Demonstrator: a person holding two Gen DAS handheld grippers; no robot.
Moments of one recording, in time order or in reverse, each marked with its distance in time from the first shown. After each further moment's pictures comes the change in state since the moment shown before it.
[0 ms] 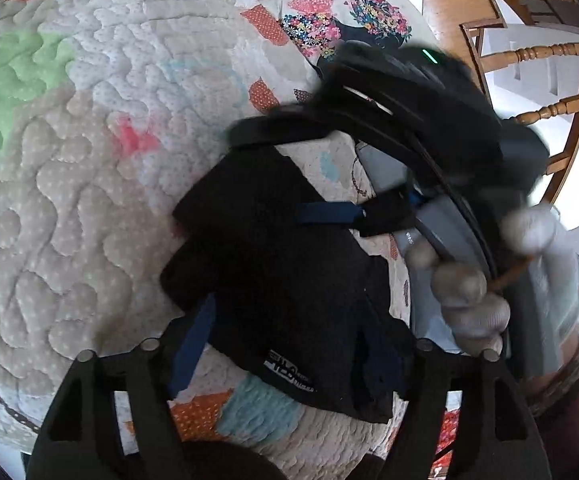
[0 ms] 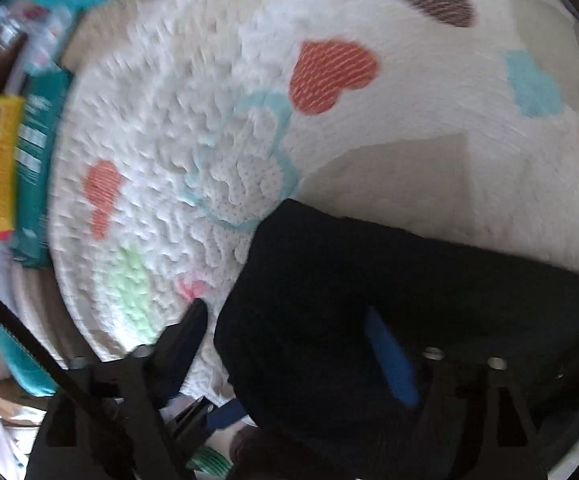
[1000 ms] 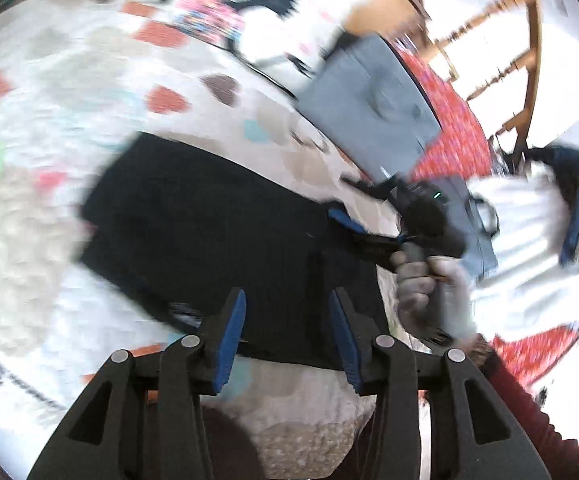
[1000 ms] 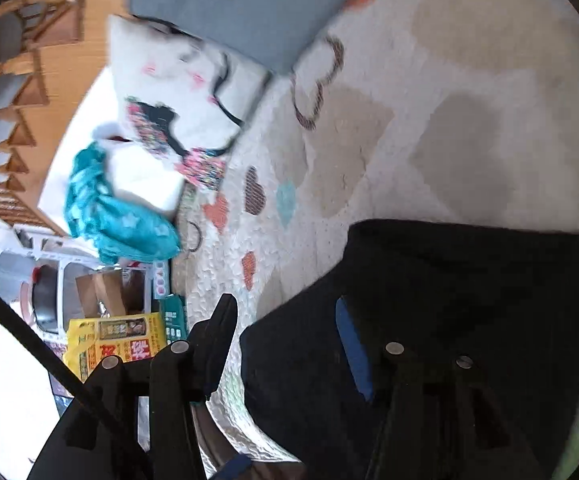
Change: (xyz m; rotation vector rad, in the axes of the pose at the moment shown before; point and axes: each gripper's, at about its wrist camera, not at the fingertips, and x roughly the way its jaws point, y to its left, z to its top) left arm -0.021 -0.083 -0.031 0.289 0.081 0.087; right arm -0.072 -0.285 -0.122 0.563 -0.643 0.659
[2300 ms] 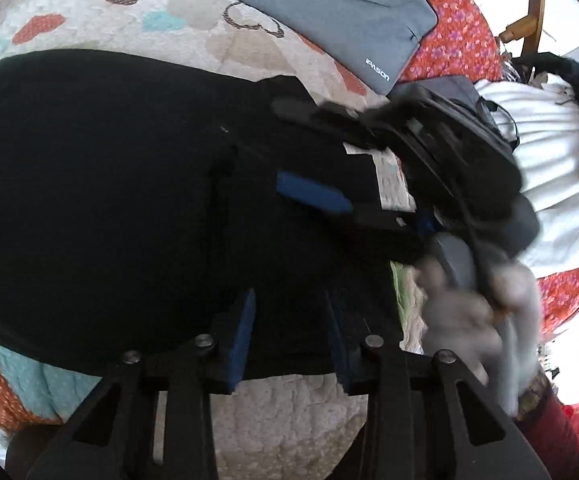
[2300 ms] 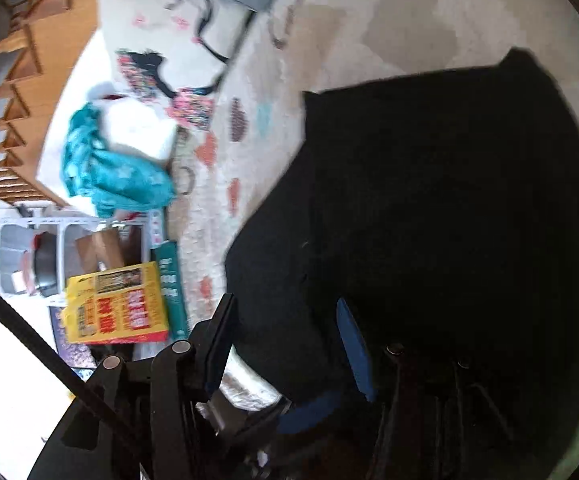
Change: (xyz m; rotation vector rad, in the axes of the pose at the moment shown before) left arm 0.153 -0.068 -0.040 0.148 0.296 -0.008; right arm -0.012 -0.029 -0.053 0.005 0.145 0.058
